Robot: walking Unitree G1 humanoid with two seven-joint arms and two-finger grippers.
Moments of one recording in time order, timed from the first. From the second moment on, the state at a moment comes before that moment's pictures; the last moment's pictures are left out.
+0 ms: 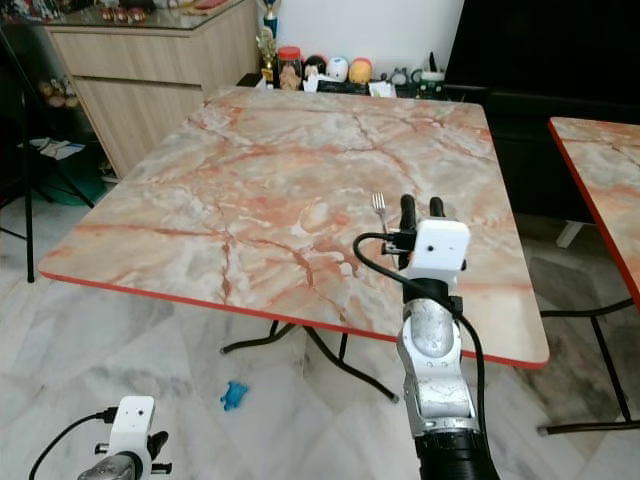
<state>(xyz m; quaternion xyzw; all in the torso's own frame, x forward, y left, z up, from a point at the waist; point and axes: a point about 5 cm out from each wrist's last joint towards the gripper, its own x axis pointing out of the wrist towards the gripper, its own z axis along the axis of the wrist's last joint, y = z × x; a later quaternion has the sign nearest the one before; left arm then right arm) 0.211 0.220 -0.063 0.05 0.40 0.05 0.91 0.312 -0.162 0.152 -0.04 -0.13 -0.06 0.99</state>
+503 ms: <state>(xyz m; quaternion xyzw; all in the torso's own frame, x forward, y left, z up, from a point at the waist) 0.210 0.216 -0.064 0.04 0.40 0.04 0.91 0.312 -0.164 0.145 -0.03 -0.11 -0.06 0.99</state>
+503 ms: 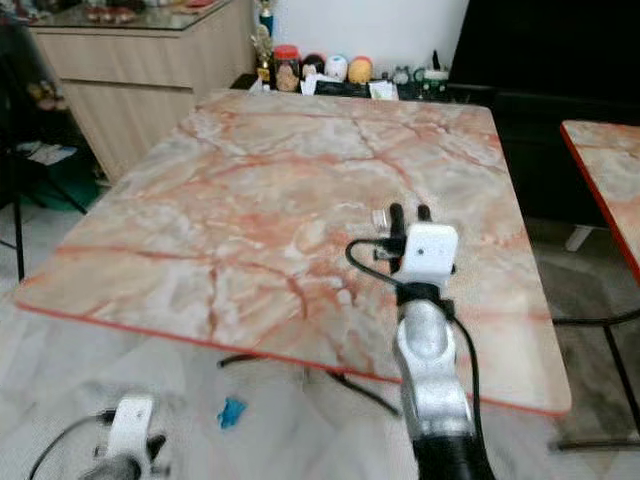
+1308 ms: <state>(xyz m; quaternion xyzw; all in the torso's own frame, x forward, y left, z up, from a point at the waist) 0.208 0.221 -0.064 0.05 0.41 0.05 0.91 0.314 -0.157 0.101 -0.05 0.05 -0.06 1.00</state>
